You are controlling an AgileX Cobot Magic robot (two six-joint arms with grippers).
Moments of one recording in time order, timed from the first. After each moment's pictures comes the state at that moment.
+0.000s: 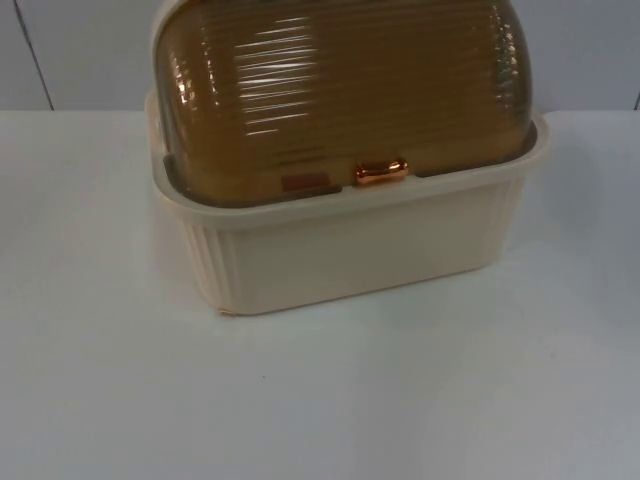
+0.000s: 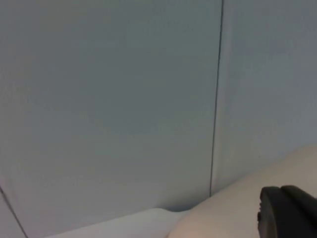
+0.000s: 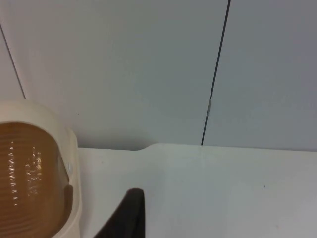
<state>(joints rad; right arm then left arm) 0.08 0.86 -1.06 -0.15 0.64 0.08 -0.26 1.19 -1.14 -0.15 0.30 0.15</state>
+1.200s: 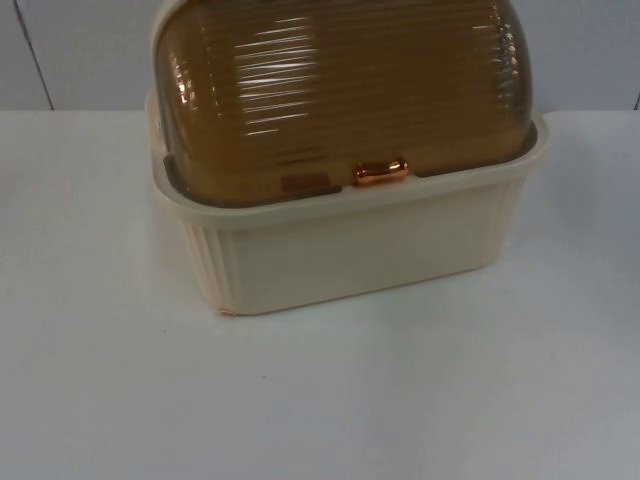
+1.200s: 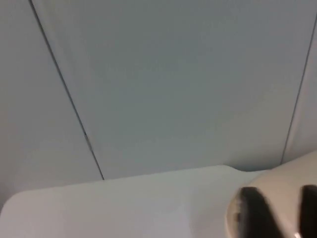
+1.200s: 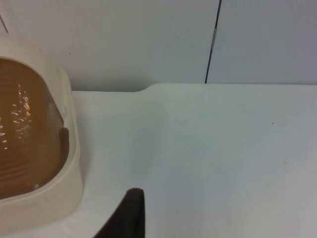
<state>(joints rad) 0.08 0.90 -1.01 -0.15 0.72 0.12 -0.26 1.21 -1.20 0.39 0.48 -0.36</state>
